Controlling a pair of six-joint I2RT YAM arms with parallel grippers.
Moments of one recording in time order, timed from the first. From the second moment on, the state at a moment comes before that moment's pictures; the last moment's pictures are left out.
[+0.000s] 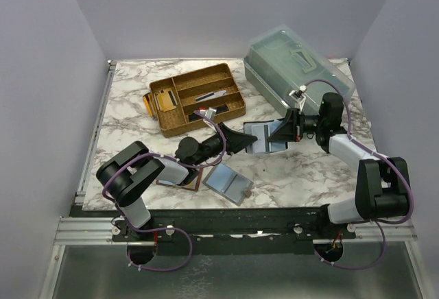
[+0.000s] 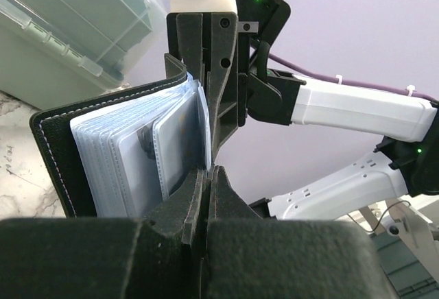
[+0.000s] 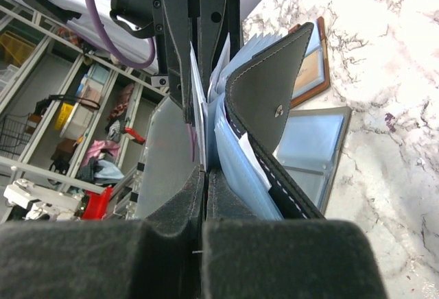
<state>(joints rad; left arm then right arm) -0.79 1.67 0.52 1.48 0.32 -1.05 0.06 1.43 0.71 0.44 -1.54 0.58</state>
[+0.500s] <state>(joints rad) -0.71 1.67 0.50 1.48 0.41 -1.12 0.03 1.43 0.71 0.42 -1.54 0.57</state>
